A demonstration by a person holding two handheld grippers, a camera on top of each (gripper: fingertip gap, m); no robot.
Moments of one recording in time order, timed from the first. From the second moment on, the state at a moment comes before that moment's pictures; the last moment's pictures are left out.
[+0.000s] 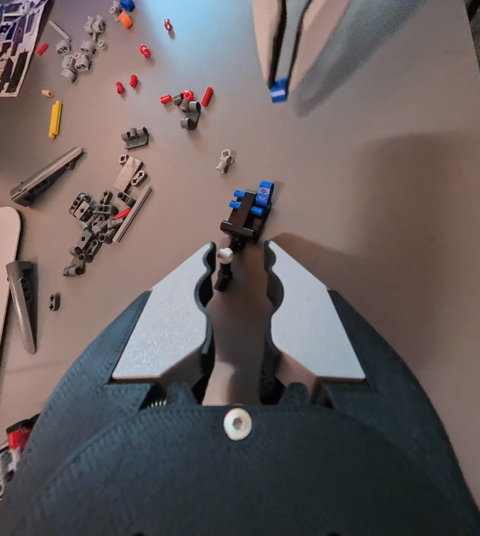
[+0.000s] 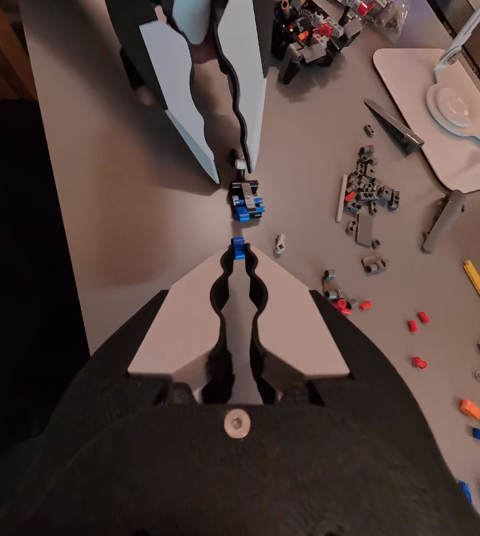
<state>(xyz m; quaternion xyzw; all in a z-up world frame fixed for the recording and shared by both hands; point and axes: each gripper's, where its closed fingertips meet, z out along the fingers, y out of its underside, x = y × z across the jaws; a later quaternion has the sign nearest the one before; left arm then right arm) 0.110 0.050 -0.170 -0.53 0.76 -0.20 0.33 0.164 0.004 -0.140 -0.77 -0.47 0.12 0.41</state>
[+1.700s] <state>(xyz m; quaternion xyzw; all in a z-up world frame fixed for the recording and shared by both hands) 0.124 0.009 -0.140 -0.42 0.78 -0.21 0.41 0.120 0.013 -0.138 -0.73 -0.50 0.05 0.47</state>
